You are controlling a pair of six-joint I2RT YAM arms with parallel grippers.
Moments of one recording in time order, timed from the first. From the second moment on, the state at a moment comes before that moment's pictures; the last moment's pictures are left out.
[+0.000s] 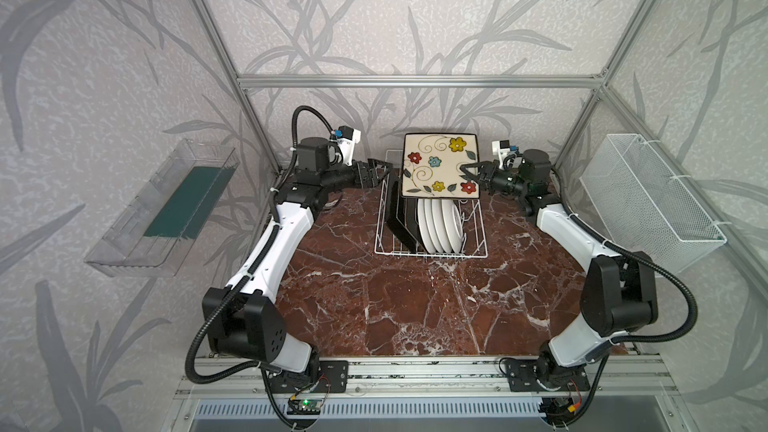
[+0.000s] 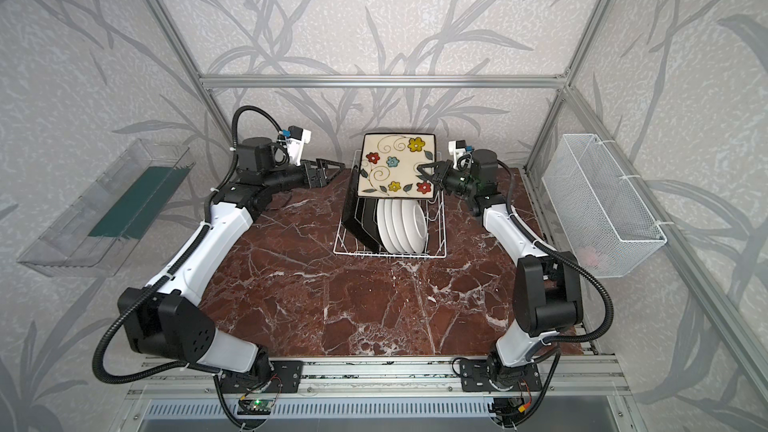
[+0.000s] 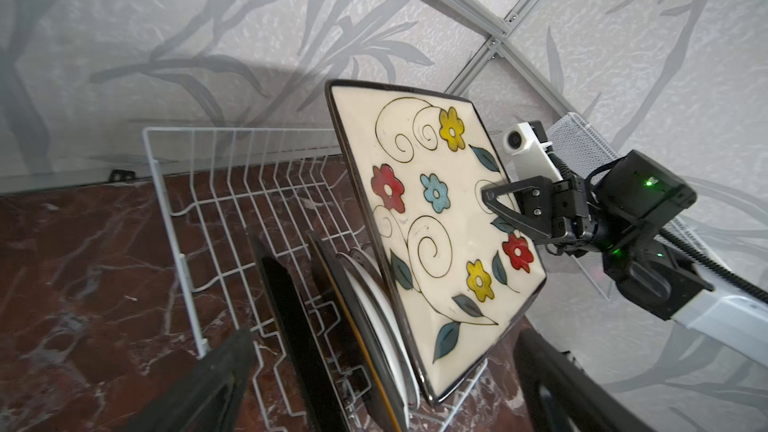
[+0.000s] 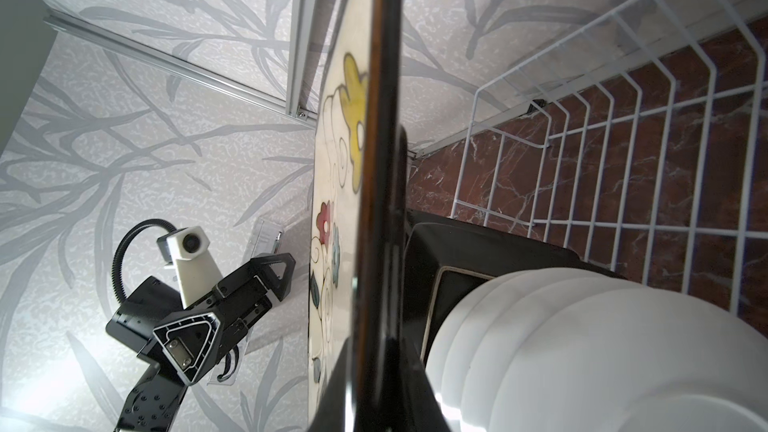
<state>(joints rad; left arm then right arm) -0.16 1.52 1.47 -0.30 0.72 -0.38 0.14 1.65 1.26 0.25 -0.84 1.03</state>
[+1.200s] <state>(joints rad) -0.20 1.70 1.45 0.03 0.93 -0.74 0.25 1.72 1.26 0.50 -0.85 1.12</state>
